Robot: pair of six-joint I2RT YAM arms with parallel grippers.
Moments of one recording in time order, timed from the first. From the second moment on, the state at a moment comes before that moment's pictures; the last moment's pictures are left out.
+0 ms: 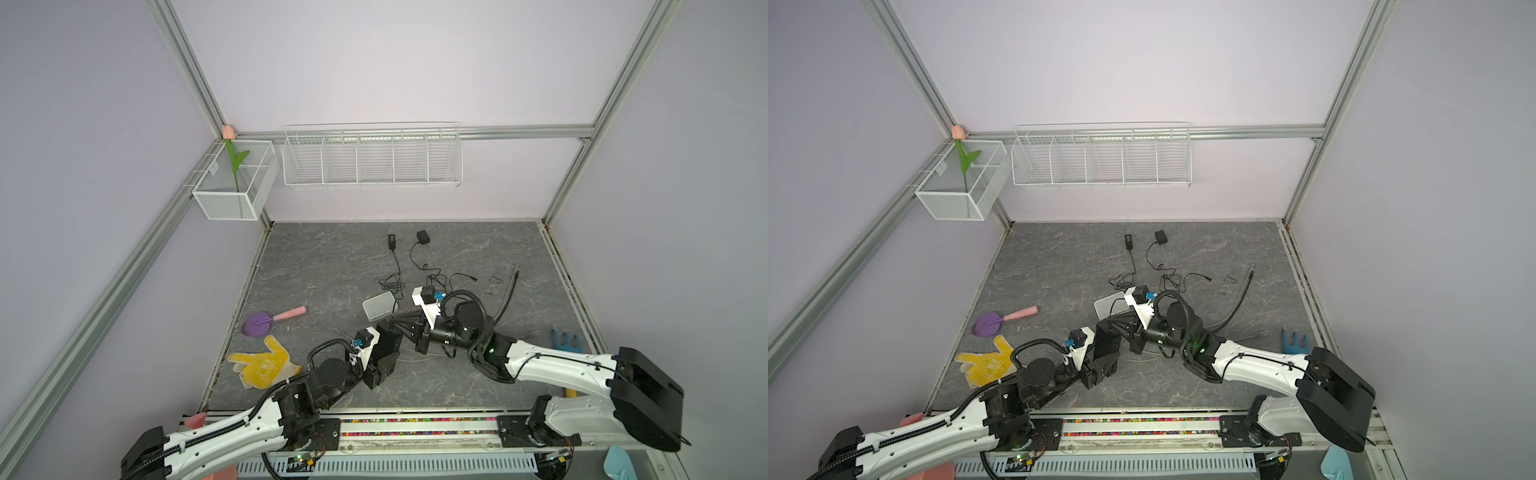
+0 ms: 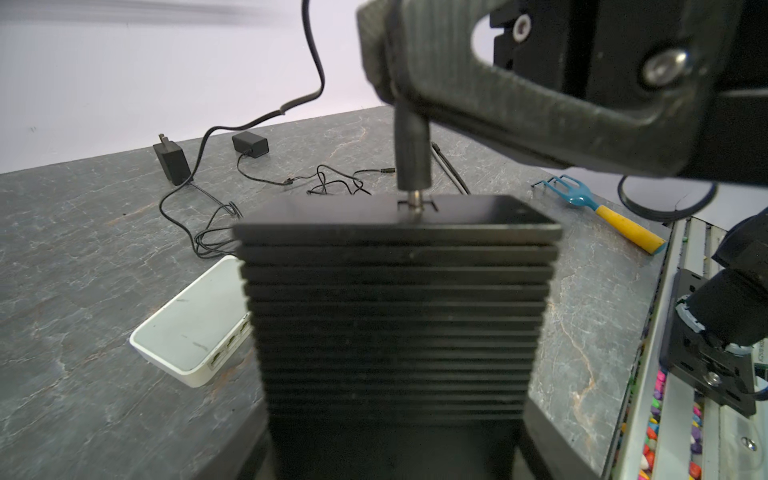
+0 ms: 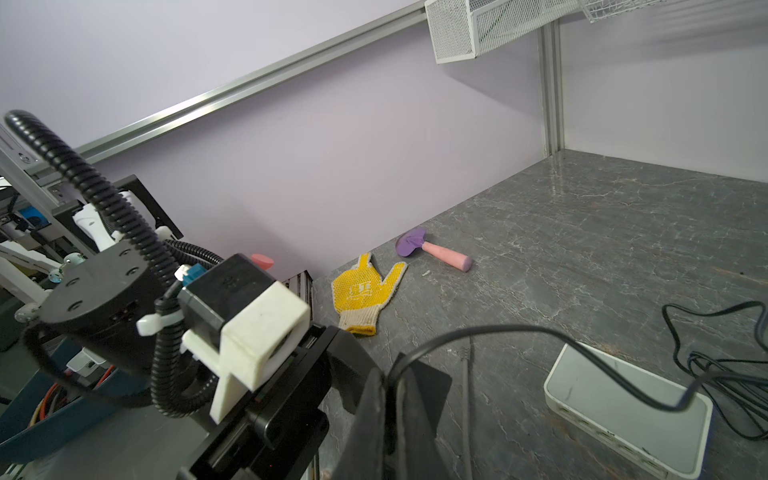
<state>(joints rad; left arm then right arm) -1.13 0.54 0.14 0.19 -0.25 -0.18 0.98 1.32 0.61 0.65 -0.34 0.35</state>
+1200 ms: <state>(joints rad) -1.12 0.36 0.18 -0.03 -0.26 -0.14 0.99 1.39 0.63 0.75 -0.40 0.33</state>
